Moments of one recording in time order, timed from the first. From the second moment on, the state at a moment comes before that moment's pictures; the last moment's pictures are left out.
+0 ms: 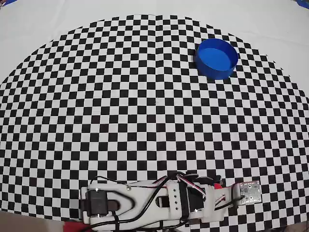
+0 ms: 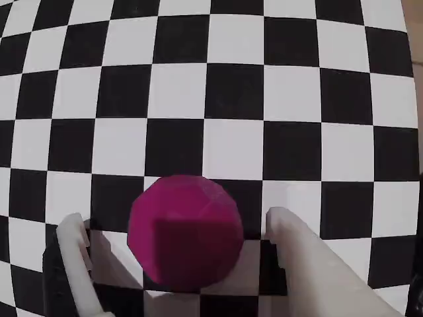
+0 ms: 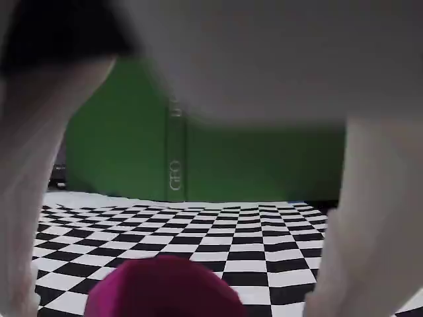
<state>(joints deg) 86.5 159.4 177.9 39.4 -90.4</state>
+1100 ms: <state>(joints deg) 86.5 157.9 177.9 38.2 -90.4</state>
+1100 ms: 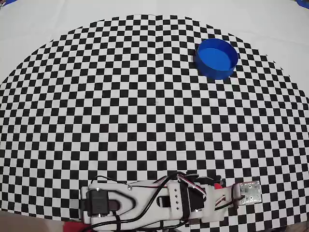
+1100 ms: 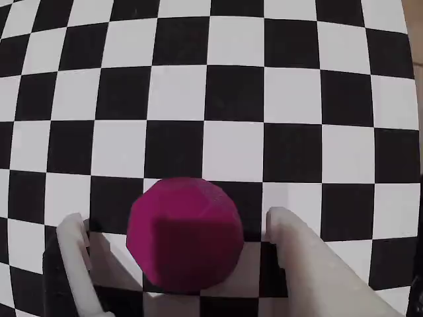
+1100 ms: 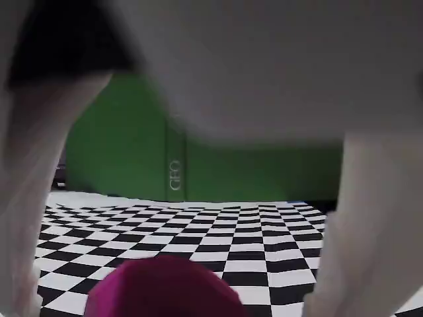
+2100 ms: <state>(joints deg) 86.6 158.4 177.9 35.6 -90.4</state>
